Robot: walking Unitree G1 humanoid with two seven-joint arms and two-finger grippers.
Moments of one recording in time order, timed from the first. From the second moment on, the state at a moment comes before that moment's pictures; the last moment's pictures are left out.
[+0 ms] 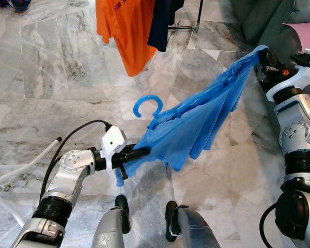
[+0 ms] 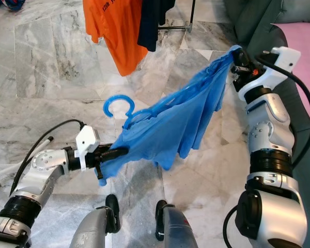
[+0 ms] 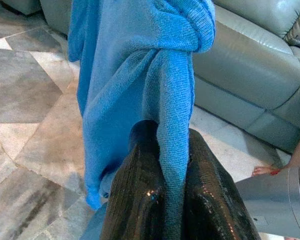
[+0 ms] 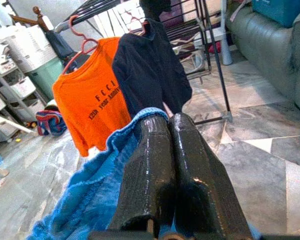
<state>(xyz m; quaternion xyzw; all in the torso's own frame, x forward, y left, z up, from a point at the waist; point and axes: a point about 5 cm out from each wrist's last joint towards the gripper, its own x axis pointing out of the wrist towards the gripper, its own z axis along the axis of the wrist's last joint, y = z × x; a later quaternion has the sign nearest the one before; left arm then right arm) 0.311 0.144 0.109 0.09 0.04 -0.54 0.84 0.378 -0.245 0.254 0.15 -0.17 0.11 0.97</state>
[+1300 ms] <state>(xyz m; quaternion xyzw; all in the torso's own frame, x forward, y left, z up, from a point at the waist) 0.349 0.173 0.119 0.07 0.00 -0.32 0.95 0.367 -0.216 0.256 0.06 -0.17 0.17 0.97</state>
